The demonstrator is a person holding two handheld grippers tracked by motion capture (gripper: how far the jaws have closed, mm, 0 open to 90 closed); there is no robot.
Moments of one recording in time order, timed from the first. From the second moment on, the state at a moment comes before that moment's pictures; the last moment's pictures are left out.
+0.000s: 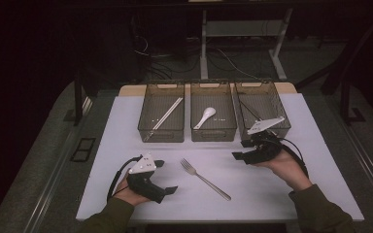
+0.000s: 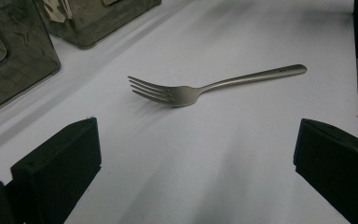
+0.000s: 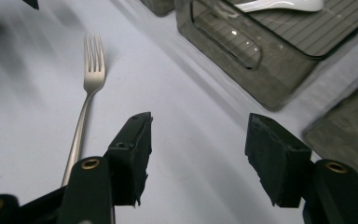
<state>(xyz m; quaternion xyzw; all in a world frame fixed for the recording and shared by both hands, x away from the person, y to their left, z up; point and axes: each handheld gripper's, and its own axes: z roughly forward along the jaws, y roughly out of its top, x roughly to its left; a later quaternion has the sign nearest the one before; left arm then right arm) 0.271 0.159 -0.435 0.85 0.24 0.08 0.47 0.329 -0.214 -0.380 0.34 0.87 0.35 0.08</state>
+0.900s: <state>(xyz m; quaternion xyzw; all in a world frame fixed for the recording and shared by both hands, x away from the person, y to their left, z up) 0.272 0.159 -0.435 0.85 0.24 0.08 0.47 0.320 -0.130 -0.402 0.29 0.92 0.25 0.02</state>
